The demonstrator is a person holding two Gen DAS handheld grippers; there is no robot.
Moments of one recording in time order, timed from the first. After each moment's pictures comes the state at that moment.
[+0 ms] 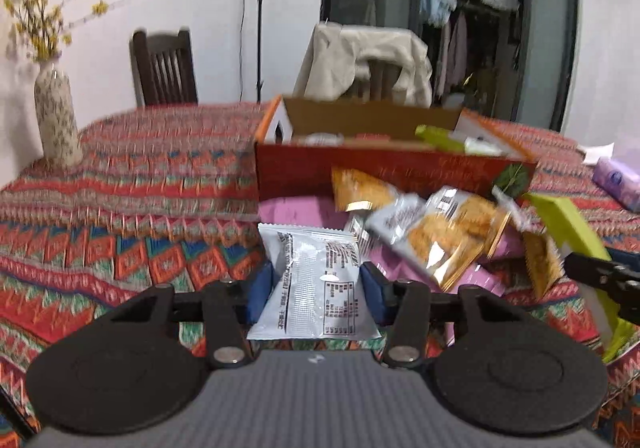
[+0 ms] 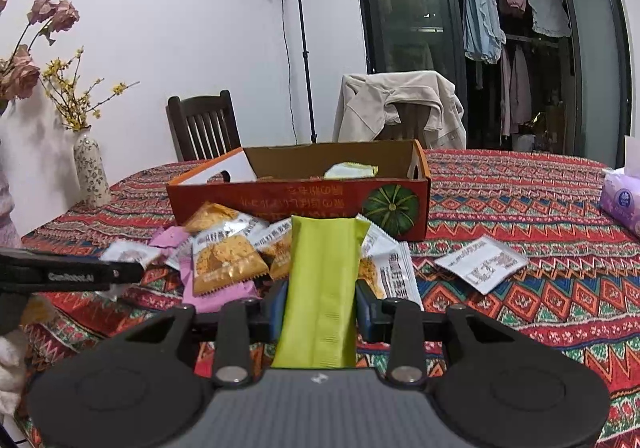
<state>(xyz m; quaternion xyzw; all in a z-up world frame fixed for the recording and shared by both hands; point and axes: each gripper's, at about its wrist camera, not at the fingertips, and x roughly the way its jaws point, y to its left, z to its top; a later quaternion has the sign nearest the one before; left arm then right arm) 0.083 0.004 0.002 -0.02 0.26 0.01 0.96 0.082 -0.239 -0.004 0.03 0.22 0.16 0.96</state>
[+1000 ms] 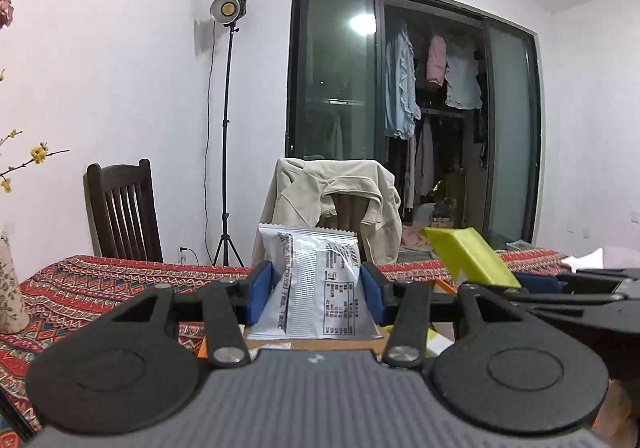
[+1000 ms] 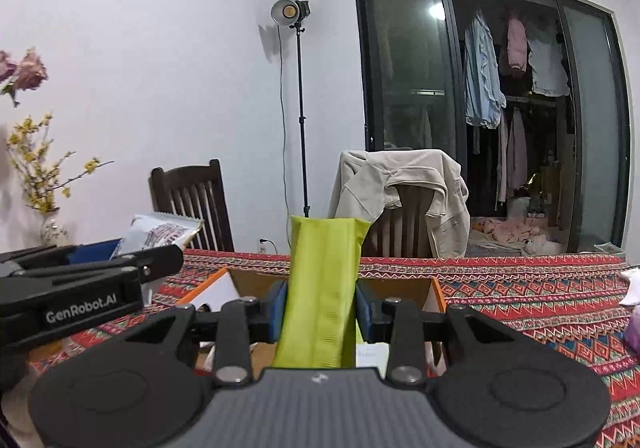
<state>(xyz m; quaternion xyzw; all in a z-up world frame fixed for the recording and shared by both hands) 0.189 -0.028 0.091 -0.01 0.08 -0.03 1.00 0.218 -0.198 0.083 0.02 0.14 0.14 0.98</state>
